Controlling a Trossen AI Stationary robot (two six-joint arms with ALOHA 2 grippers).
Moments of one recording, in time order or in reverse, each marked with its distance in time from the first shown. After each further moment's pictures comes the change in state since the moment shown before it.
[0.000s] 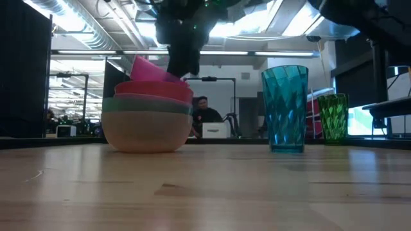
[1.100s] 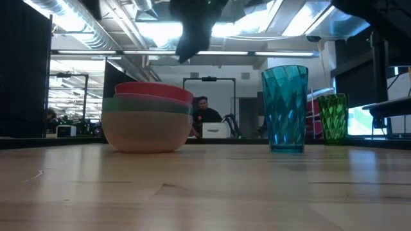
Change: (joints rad) left arm -0.007 -0.004 -0.223 0.047 0.099 -0.027; right arm -0.006 -0.157 0.027 -0.116 0.043 -0.067
